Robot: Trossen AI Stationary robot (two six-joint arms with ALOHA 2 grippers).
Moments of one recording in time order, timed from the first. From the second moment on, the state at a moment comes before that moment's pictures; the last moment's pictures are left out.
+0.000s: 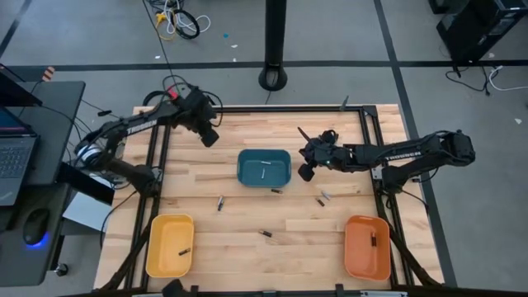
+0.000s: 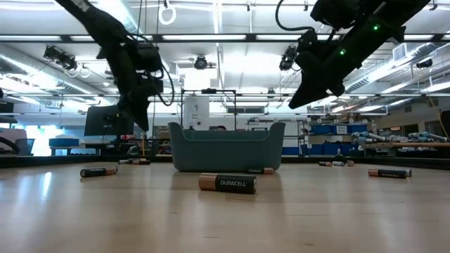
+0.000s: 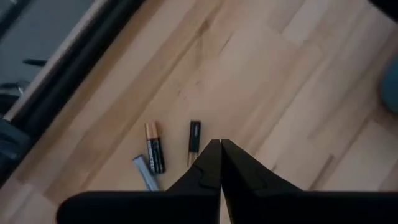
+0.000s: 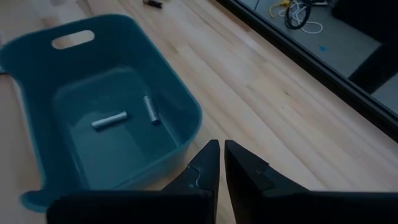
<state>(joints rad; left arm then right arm) 0.81 1.41 0.94 -0.65 0.08 0.16 -0.08 1.25 0.65 -0.12 0.45 0.31</state>
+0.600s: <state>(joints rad) 0.83 1.69 1.10 -0.72 -0.04 0.26 -0.06 1.25 0.65 -0.11 0.45 0.29</state>
